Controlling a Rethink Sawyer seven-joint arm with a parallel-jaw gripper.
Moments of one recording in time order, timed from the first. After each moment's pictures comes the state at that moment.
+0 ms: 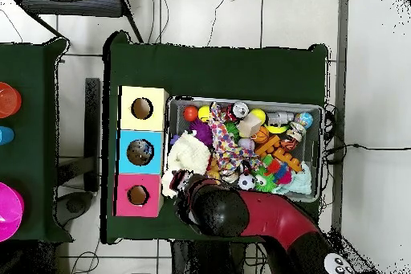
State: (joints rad) arm -0.74 -0.99 0.60 2.28 -0.04 0.38 2.08
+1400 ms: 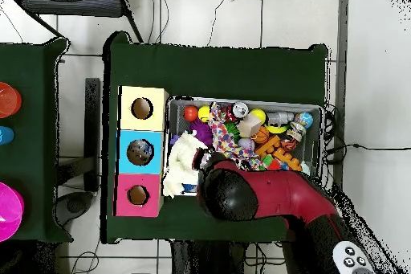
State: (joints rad) arm -0.69 -0.98 0.50 2.05 -0.34 0.41 2.08
